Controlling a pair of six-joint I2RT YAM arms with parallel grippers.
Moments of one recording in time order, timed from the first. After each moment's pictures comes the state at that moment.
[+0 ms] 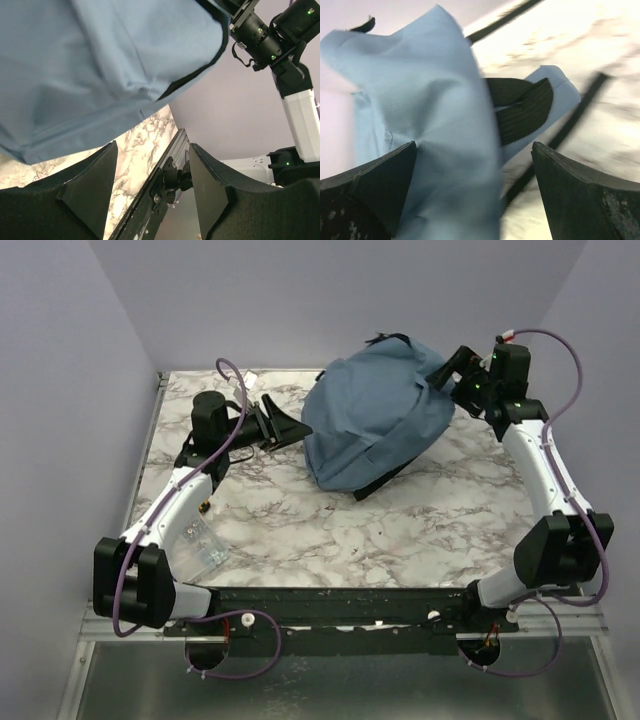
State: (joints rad) left arm -0.22 1.34 1.00 0.17 0.85 -0.92; right arm 0.07 1.54 1.45 -0.32 -0.23 0.62
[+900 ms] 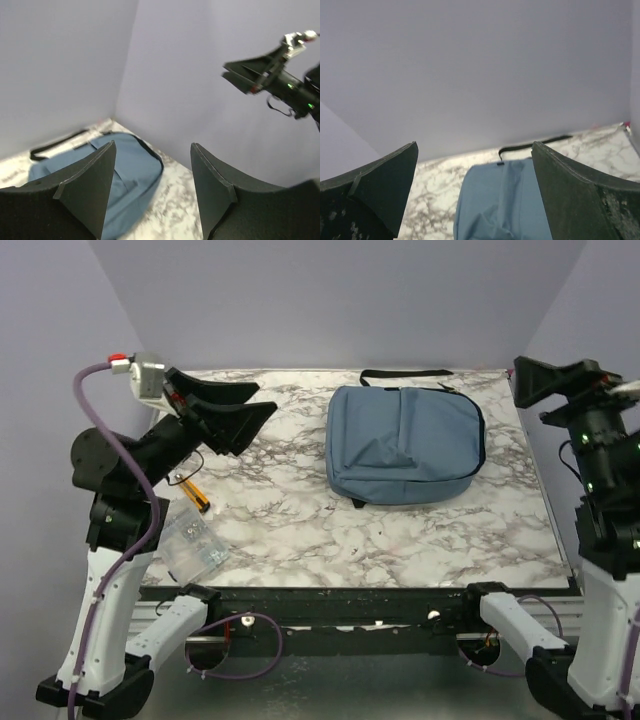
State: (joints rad) left arm -0.27 0.89 1.34 -0.04 0.63 -0.58; right arm 0.03 0.95 1.66 -0.56 -0.03 0.39
